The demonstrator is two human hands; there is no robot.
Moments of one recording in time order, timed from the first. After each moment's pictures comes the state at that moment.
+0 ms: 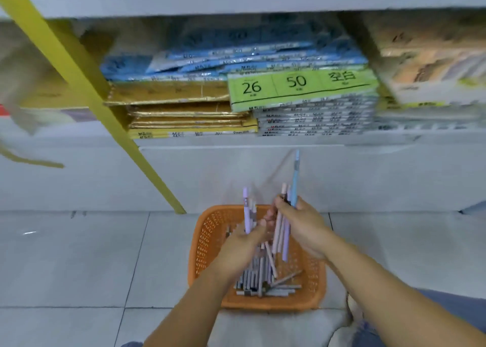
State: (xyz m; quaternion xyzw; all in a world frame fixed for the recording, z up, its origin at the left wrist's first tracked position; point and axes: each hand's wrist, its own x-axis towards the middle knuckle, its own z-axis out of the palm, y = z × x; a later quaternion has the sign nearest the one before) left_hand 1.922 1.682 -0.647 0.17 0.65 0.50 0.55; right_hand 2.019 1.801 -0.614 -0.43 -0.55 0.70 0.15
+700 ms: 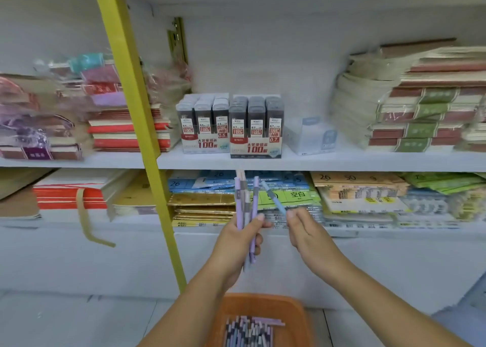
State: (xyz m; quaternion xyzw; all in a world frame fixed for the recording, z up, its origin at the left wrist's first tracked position) left_hand 1.931 1.689 -0.418 0.30 0.58 0.66 0.37; right_hand 2.066 1.792 -0.406 -0.28 -0.82 0.43 0.27
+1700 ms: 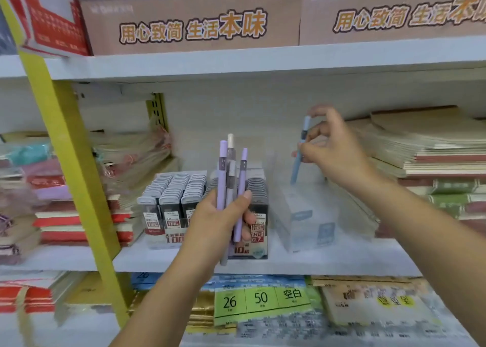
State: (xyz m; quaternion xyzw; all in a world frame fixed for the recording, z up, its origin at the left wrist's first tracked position) left_hand 1.874 1.786 -0.234 0.39 0.57 0.69 0.22; right_hand 2.001 1.973 -0.157 -0.15 -0.80 0.32 0.49
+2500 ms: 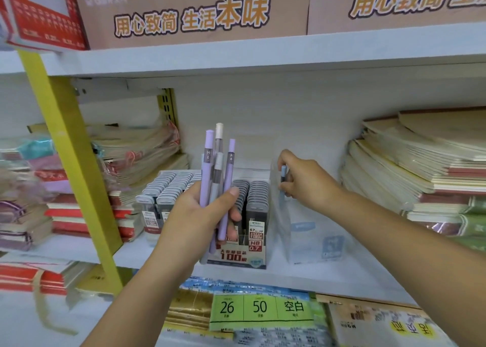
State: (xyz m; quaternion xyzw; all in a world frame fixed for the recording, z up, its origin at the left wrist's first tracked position) left_hand 1.869 1.781 -0.218 0.36 0.61 0.69 0.16; right_hand 1.944 2.013 -0.204 -0.18 -0.94 0.16 0.26
